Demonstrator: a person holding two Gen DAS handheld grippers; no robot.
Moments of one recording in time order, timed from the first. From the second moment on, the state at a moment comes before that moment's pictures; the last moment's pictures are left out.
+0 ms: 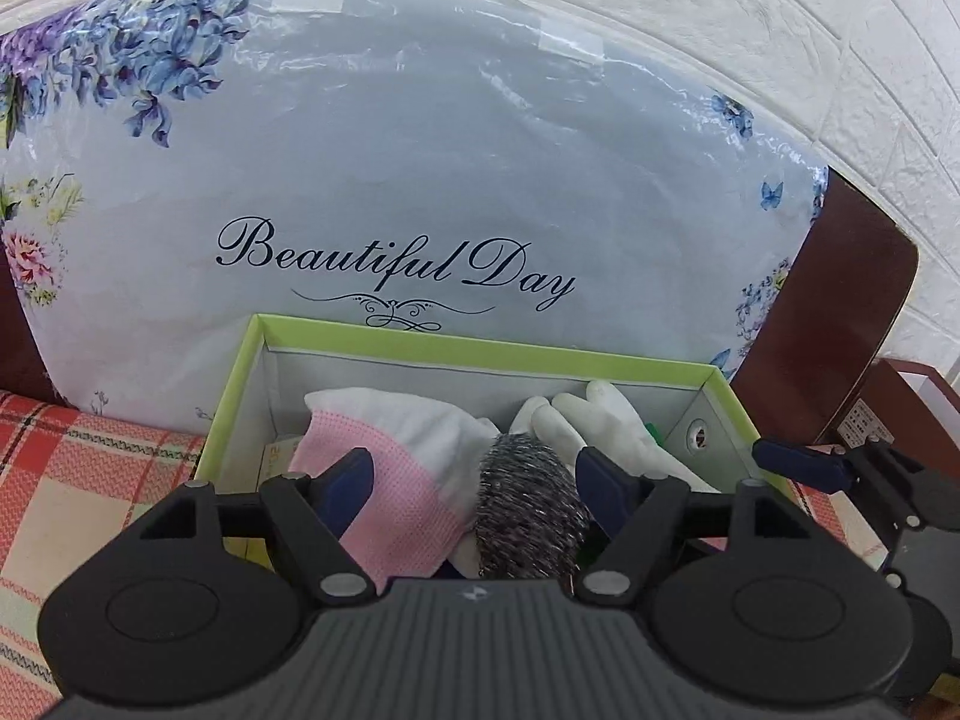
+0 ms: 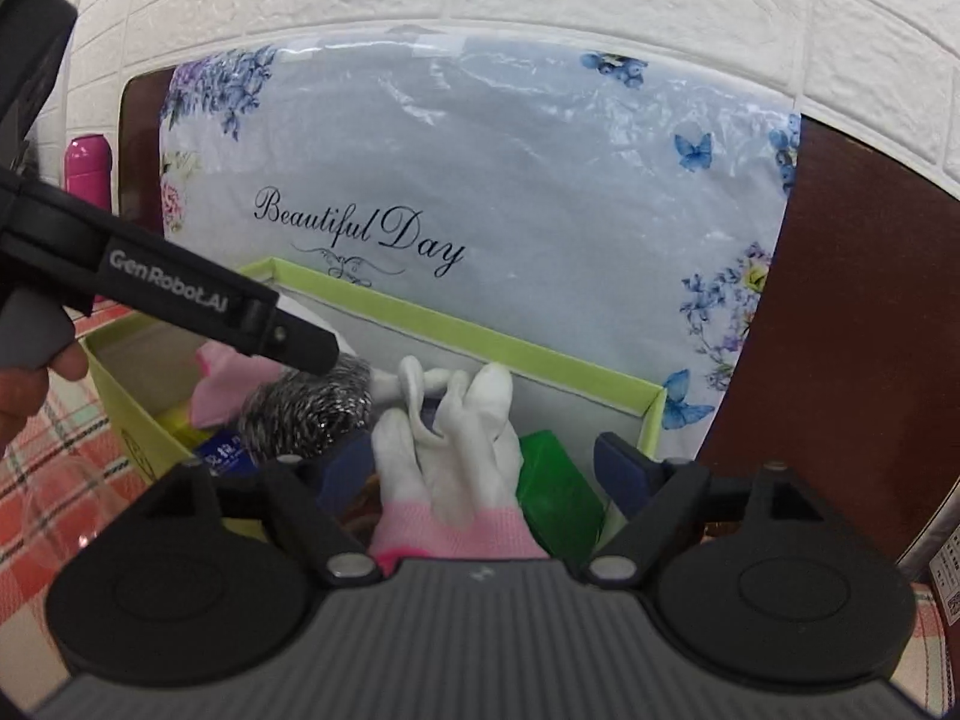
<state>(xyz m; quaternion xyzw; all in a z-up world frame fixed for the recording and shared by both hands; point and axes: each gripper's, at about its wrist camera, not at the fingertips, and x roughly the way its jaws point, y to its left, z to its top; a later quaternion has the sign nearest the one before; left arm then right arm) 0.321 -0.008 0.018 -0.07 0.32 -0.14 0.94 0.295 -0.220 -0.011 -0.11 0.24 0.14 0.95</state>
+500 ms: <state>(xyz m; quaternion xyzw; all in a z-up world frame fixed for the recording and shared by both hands) 0.205 -0.018 0.075 -0.08 0.25 -0.10 0.96 0.190 -0.244 0.056 -0.03 0.15 0.10 0.98</state>
